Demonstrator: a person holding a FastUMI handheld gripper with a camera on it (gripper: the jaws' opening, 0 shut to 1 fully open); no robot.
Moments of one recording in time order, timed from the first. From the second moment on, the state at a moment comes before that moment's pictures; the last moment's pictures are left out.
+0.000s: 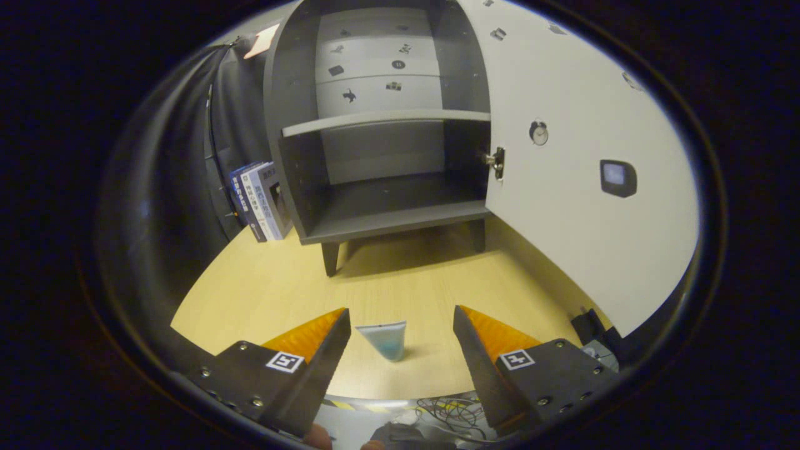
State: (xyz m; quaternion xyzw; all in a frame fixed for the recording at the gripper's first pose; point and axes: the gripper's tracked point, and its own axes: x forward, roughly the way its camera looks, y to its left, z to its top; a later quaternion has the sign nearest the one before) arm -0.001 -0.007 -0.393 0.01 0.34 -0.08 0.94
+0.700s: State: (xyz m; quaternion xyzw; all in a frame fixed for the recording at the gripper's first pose) arm 0.032 0.010 -0.501 0.02 0.45 -0.05 0.89
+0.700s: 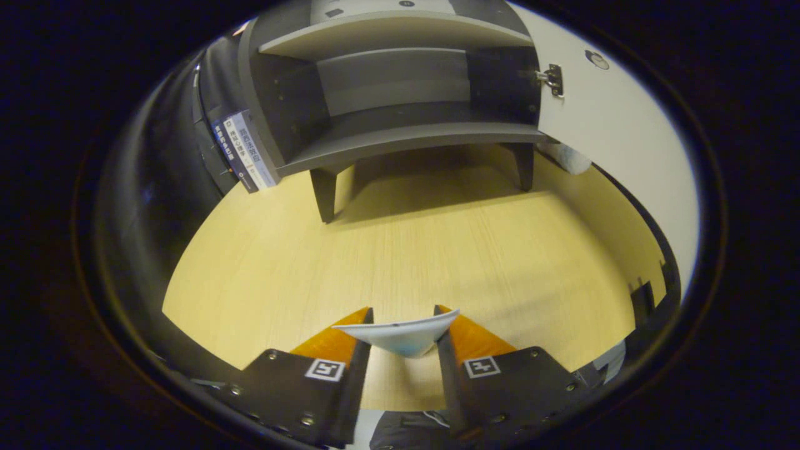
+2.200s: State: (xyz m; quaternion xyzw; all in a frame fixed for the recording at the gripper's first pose) arm 0.219 0.012 -0.144 0.01 0.15 -0.09 0.98
